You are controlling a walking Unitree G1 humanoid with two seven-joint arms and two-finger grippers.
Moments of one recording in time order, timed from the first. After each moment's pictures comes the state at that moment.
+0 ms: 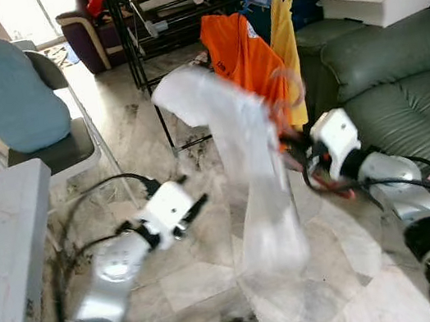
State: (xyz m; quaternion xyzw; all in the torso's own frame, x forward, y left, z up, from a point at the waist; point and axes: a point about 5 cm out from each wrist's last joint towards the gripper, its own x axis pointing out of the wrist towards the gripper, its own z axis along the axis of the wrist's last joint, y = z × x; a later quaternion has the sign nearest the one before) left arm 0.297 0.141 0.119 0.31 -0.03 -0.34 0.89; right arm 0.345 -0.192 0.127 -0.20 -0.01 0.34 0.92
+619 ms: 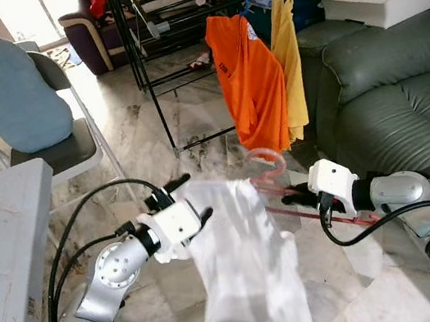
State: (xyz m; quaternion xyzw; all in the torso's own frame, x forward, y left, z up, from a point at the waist) left arm 0.293 0.135 0.101 0.39 -0.06 -0.39 0.84; right arm 0.319 -0.195 0.100 -0.28 0.09 0.49 0.82
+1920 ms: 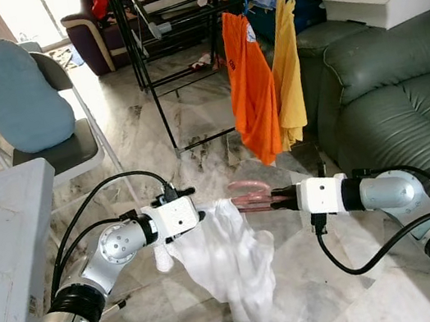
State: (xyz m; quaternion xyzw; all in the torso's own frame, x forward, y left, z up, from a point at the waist) left arm 0.326 0.145 0.087 0.42 0.01 -0.45 0.79; right arm 0.313 -0.175 0.113 -0.40 -0.01 0.53 0.75
